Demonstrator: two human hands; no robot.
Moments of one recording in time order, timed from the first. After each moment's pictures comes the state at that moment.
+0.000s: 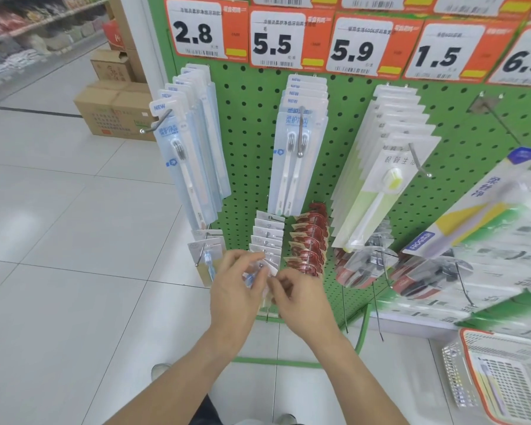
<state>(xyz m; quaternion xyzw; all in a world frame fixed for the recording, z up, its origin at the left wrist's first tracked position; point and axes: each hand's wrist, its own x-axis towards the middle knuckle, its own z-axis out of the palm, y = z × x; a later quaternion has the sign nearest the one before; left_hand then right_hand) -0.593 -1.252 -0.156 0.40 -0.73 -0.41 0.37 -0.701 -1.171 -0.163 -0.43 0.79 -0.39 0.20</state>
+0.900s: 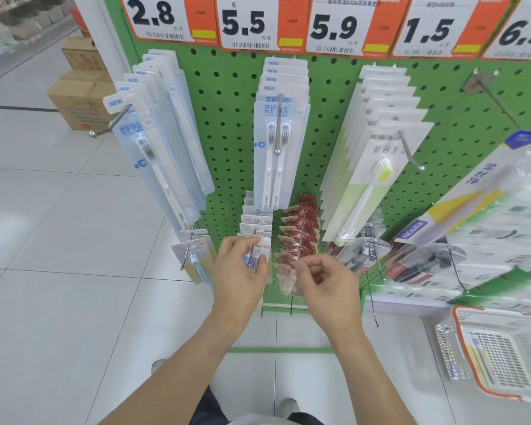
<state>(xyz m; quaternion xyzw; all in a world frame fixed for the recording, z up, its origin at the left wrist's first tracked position) -0.627 -1.267 -0.161 0.41 -0.76 -0.37 0.34 -0.727 -1.148 -0.143 -0.25 0.79 -0.54 0.16</state>
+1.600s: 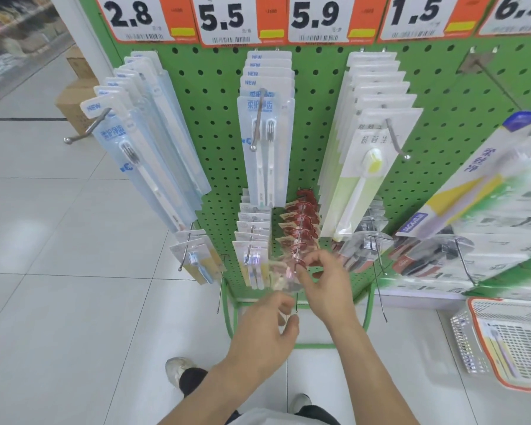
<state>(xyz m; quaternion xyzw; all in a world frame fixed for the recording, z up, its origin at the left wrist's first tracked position) -0.600 -1.200 -0.168 0.34 -0.83 -0.43 0.08 -0.752 -1.150 -0.191 -0.32 0.80 -0.48 0.13</state>
